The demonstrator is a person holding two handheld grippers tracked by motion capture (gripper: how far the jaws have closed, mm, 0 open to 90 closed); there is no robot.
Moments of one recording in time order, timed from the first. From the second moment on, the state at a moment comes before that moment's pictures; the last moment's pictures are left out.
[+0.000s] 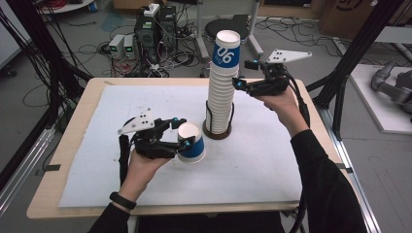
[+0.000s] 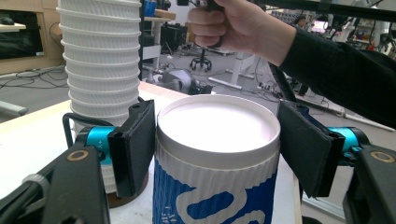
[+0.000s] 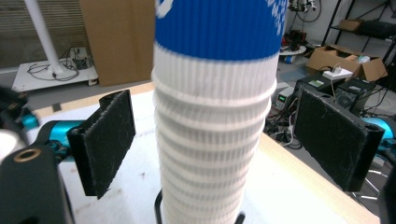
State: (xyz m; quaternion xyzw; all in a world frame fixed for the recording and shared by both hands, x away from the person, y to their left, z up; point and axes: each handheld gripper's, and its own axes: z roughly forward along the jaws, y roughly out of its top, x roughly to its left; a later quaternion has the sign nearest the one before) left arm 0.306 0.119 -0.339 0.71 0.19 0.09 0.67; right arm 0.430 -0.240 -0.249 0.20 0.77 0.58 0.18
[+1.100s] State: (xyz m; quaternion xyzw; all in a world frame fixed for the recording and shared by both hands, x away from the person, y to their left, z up) left arm 0.322 0.118 -0.355 0.72 0.18 0.09 0.66; right arm 0.337 -0.299 -0.363 0.24 0.76 0.59 0.14
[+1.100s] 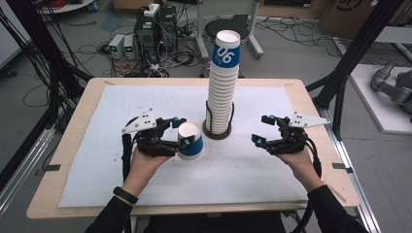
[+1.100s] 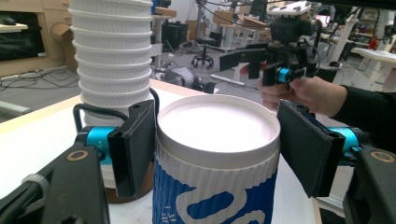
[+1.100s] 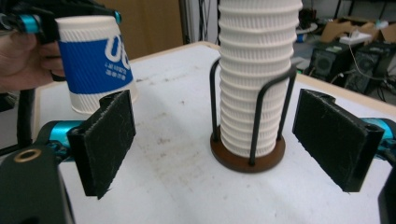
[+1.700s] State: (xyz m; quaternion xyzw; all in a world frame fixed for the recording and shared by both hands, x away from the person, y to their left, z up) left arm 0.322 0.102 -0.351 0.71 0.17 0.07 0.68; right arm 0.326 -0.295 -0.373 0.19 0.78 0.59 0.09
